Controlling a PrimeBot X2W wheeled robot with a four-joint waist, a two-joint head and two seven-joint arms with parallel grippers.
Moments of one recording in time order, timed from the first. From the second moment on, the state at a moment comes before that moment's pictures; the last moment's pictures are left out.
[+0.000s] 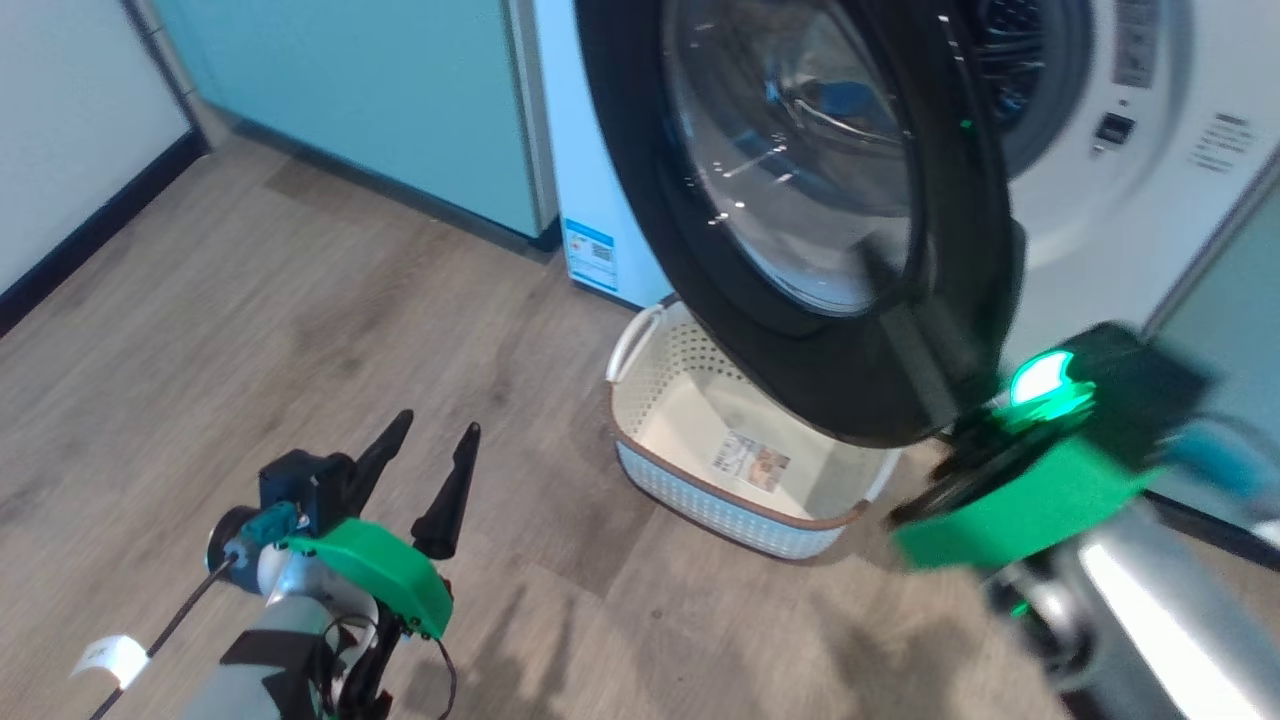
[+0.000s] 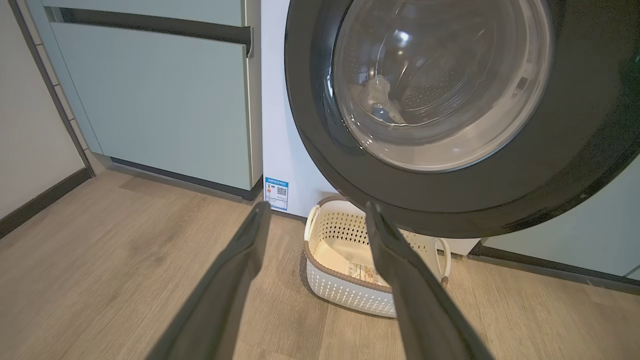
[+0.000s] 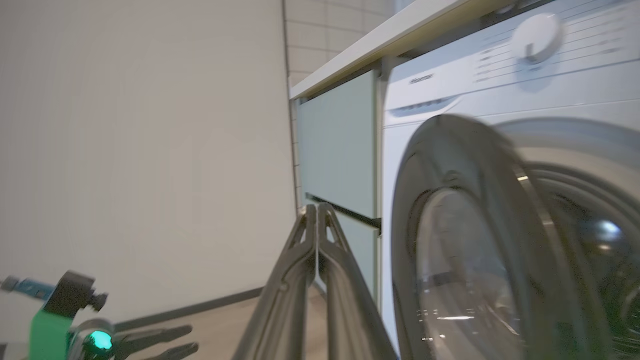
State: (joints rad) left arm -0.23 0.25 -0.28 0.37 -0.42 -0.13 -0.26; right arm -0.44 -0.22 0.60 -0.03 0.49 0.13 -0.26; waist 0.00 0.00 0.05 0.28
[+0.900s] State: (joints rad) left arm -0.25 0.24 -0.26 0.37 -0.42 -0.13 -0.26; right arm -0.36 -0.13 0.83 0.20 0.45 0.13 -0.26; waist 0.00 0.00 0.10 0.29
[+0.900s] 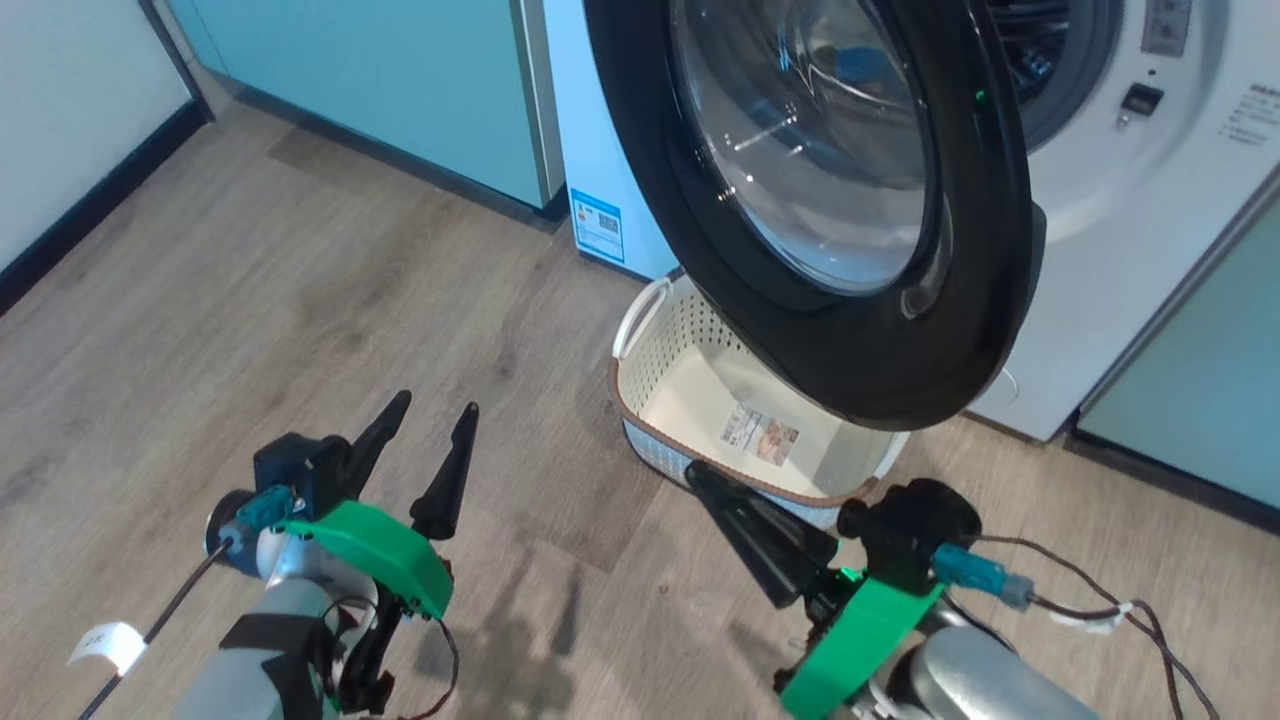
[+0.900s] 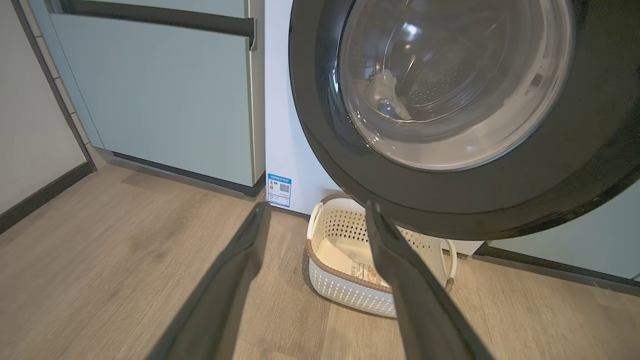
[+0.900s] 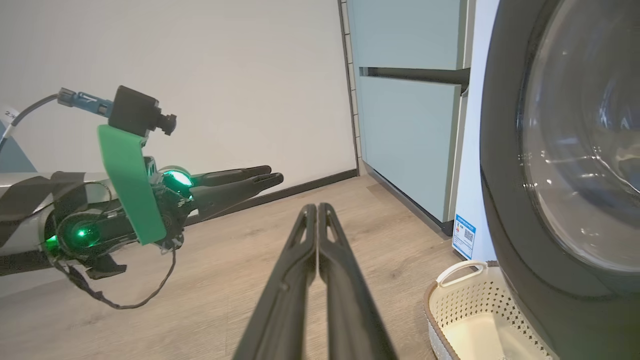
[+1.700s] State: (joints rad) left arm -0.35 0.23 -0.26 0.35 -0.42 -0.13 -0.26; right arm -0.50 -0.08 0.56 0.35 0.38 0.13 -0.26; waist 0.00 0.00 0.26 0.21
